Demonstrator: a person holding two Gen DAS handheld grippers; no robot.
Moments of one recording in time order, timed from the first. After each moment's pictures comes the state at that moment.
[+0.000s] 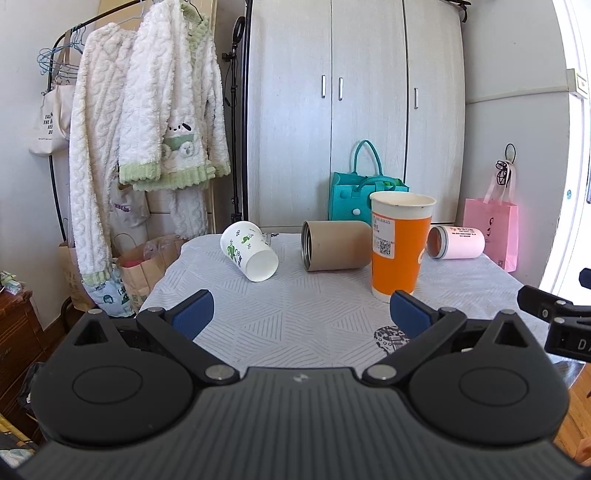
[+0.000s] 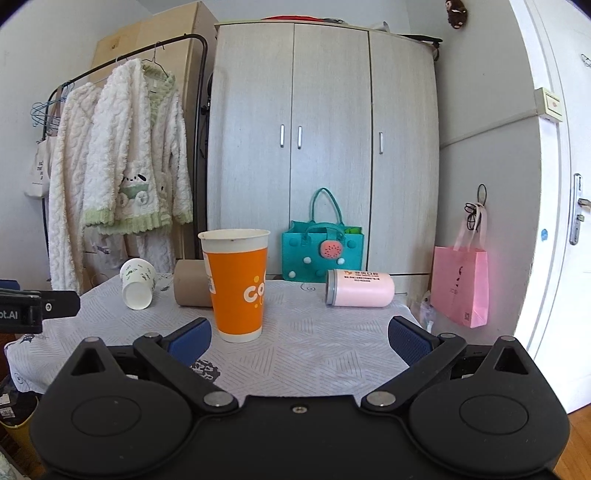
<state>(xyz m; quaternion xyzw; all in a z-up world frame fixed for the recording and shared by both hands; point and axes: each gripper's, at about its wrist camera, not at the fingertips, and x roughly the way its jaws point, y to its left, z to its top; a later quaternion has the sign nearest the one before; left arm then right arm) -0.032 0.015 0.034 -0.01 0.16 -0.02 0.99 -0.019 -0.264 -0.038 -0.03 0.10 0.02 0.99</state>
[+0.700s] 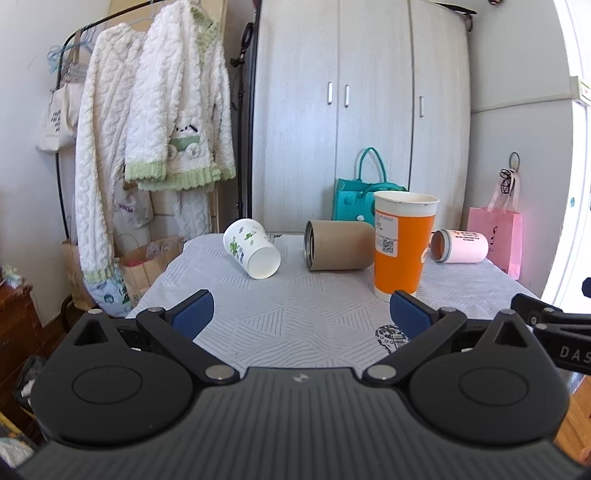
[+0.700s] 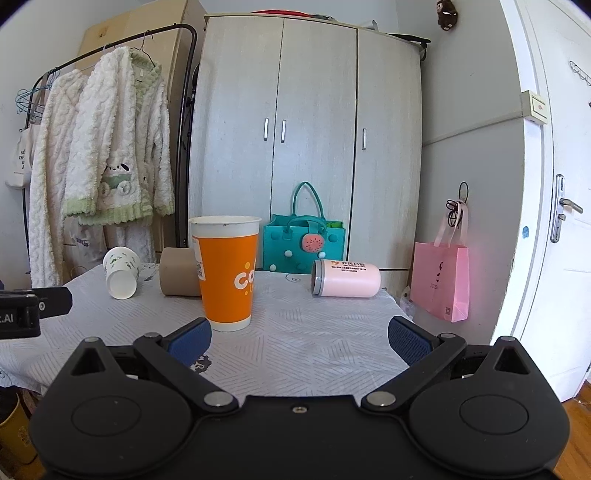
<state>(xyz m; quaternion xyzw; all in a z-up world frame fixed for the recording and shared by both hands) -0.036 0.014 0.020 -0.01 0.15 -0.01 0.99 -0.018 -0.248 -0.048 -0.04 0.11 -0.01 0.99</state>
